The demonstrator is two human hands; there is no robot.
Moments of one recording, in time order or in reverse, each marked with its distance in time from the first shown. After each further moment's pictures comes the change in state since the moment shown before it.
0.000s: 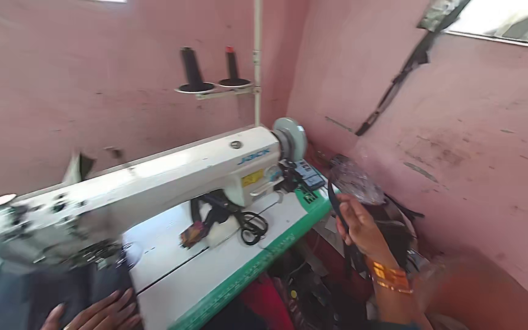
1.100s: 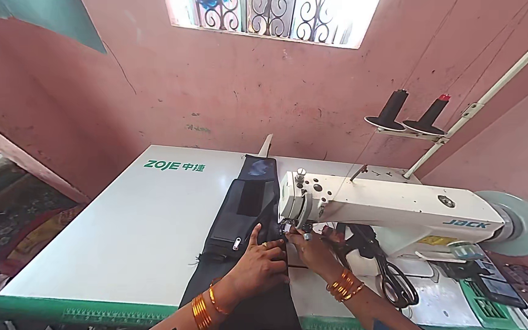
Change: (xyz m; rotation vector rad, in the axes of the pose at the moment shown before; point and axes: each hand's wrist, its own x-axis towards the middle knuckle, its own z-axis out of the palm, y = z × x) left_hand 0.018 -0.039 0.012 0.021 0.126 0.174; right_hand 0.023 -0.031 0.401 -0.417 -0.794 -0.649
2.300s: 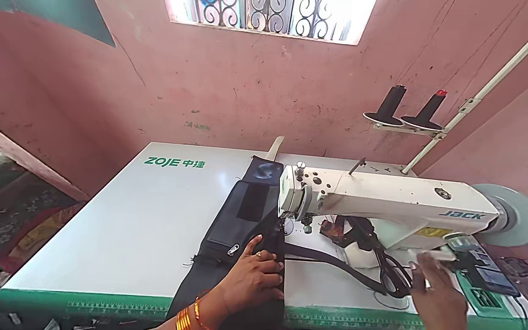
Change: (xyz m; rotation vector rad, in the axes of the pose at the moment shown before) left_hand -0.032 0.015 -0.009 -0.004 0.014 0.073; right_hand -0.175 0.049 -0.110 -0.470 0.624 0.509
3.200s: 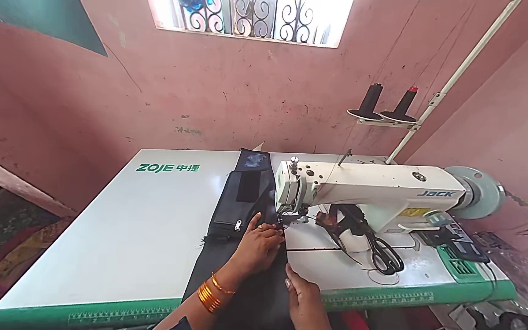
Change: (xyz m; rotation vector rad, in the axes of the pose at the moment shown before) left_hand 0.031 -0.029 0.011 -0.061 0.050 -0.158; right_hand -0.098 -0.221 0.041 0.529 -0.503 0.010
